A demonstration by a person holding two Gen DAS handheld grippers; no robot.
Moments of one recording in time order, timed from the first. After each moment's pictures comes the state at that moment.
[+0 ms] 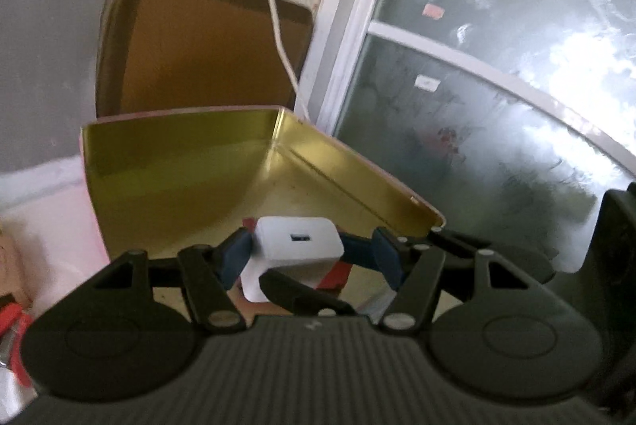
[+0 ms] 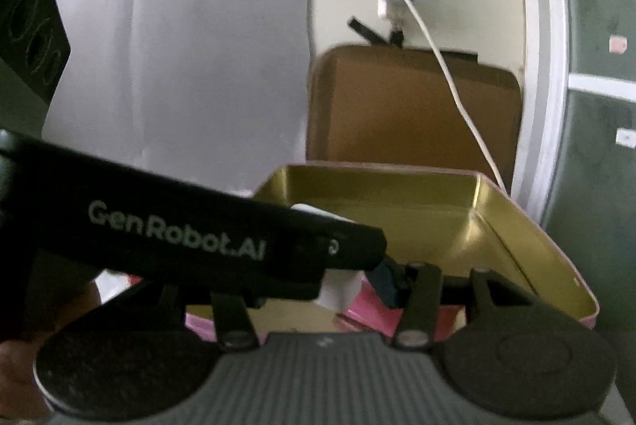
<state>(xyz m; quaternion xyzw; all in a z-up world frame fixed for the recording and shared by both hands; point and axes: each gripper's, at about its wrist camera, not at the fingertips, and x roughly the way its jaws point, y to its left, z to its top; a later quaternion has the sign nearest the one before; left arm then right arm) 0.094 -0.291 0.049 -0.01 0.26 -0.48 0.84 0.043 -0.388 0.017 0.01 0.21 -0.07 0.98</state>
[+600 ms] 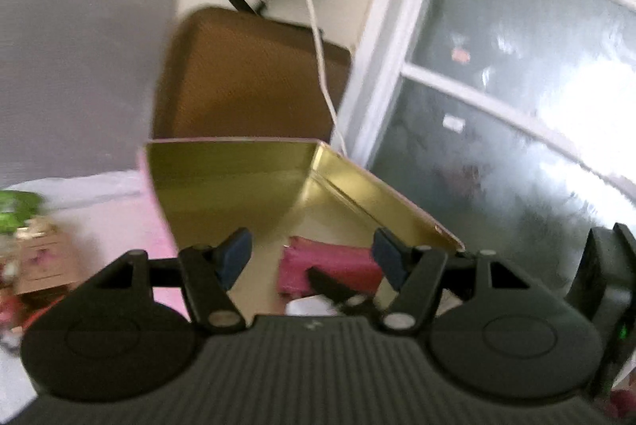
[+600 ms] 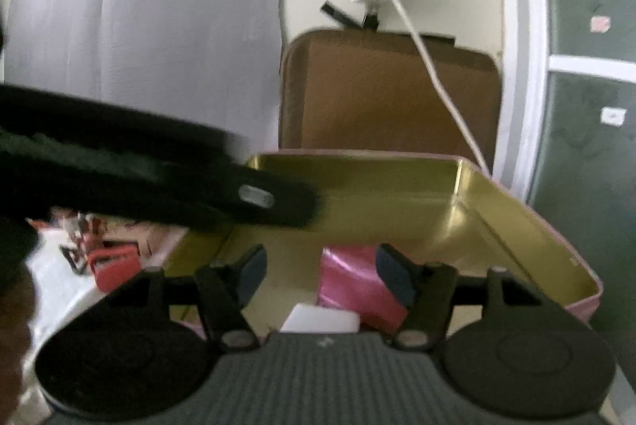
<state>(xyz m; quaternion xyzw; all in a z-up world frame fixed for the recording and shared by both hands) 0.078 -0.237 0.071 -0.05 0.23 -0.43 0.87 0.038 -0.374 0.012 0.02 0.18 -0.12 0.98</state>
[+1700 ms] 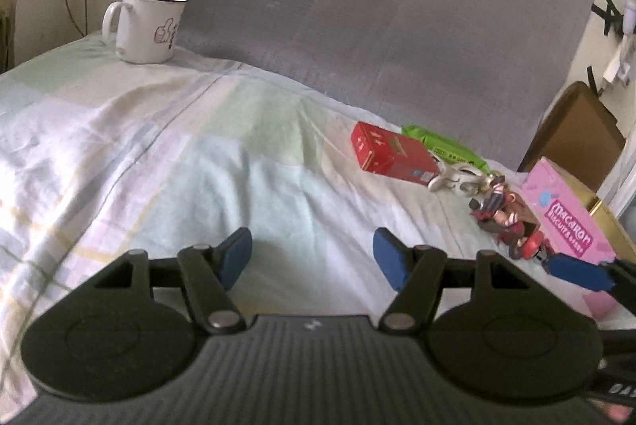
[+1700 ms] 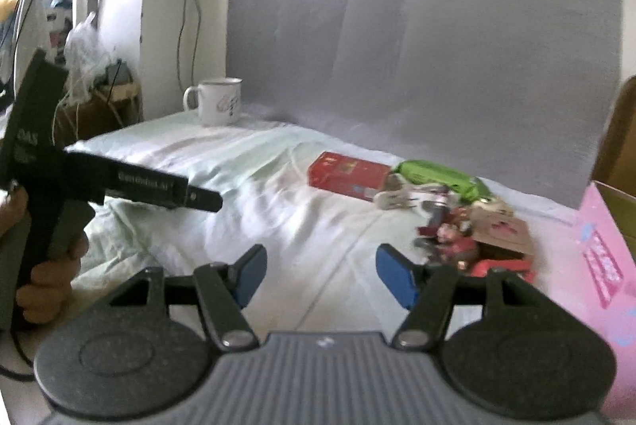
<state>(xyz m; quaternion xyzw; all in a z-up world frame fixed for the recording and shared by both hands) 0.108 0.102 -0.016 -0.14 0.29 -0.10 0.94 0.101 -0.112 -0.011 -0.09 0.24 0.16 0.95</state>
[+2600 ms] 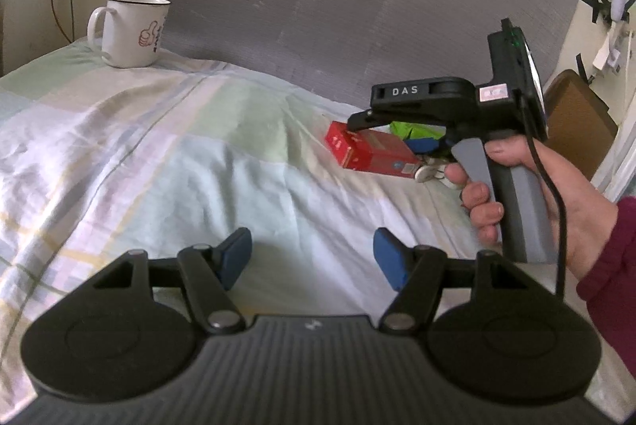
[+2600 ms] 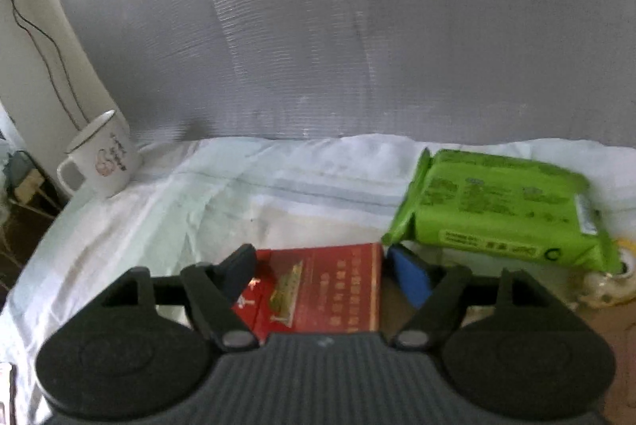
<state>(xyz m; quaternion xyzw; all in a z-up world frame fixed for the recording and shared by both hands) 0.108 0.095 -0.018 -0.13 0.28 -0.12 0.94 0.355 -0.112 -0.033 0.11 0.40 0.13 0.90</state>
